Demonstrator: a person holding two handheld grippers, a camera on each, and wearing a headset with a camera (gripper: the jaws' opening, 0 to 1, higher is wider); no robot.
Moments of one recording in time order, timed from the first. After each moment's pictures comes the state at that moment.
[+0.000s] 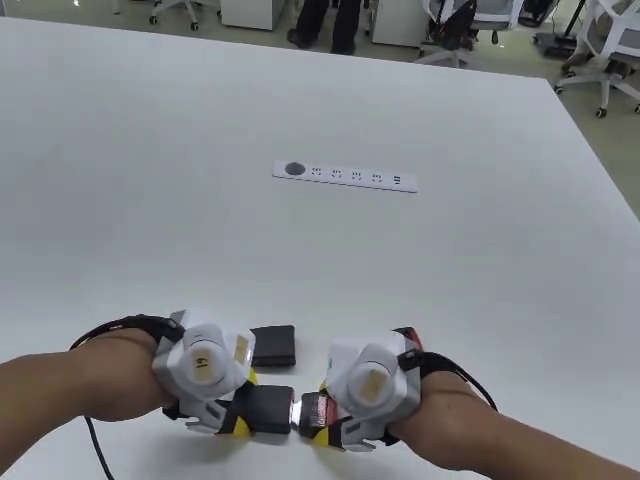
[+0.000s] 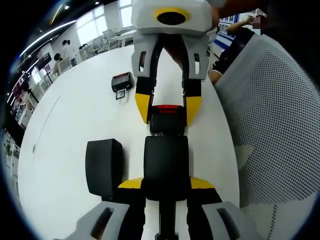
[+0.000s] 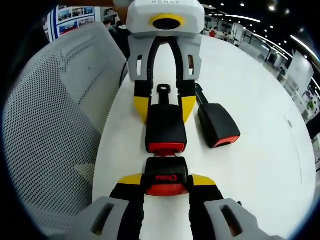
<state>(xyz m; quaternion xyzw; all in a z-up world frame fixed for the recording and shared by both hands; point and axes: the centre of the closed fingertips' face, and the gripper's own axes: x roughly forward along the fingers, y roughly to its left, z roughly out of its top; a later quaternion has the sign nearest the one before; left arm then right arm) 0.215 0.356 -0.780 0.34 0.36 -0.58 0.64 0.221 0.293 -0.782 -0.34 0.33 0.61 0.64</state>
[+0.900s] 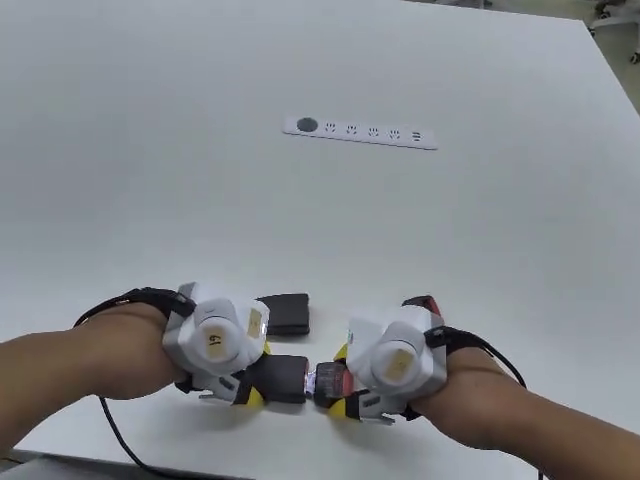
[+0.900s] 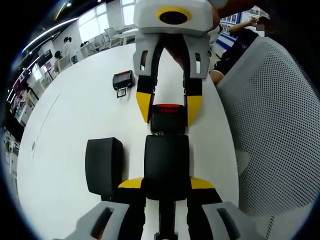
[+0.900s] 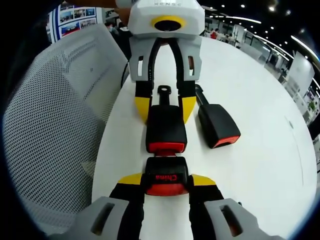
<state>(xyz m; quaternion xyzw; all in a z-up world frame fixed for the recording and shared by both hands) 0.216 0.355 -0.781 0.34 0.37 -0.58 0.64 0.218 0.291 -0.780 -0.34 0.32 0.62 0.63</state>
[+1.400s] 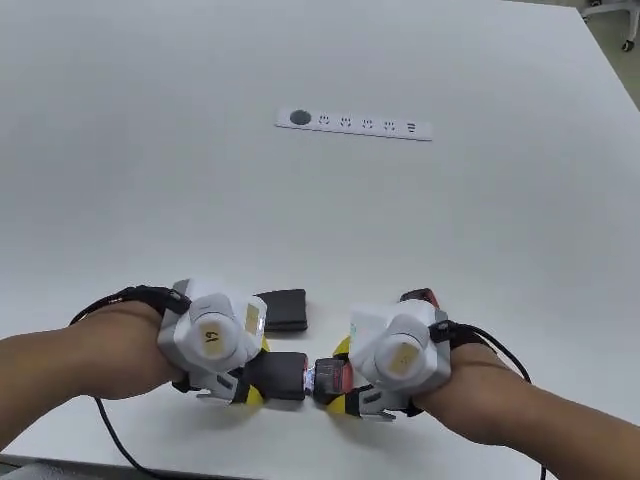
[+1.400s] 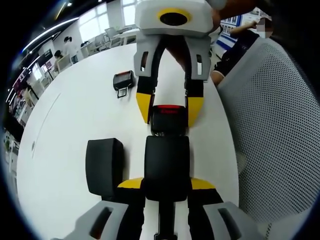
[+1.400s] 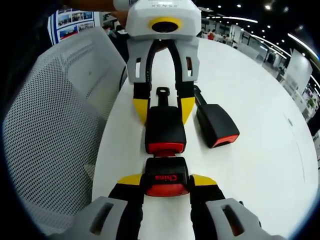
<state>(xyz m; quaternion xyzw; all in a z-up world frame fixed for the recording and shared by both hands) 0.217 0.355 -0.782 0.33 0.37 -0.58 0.64 0.219 0.291 -0.781 -0.32 0.32 0.62 0.64</state>
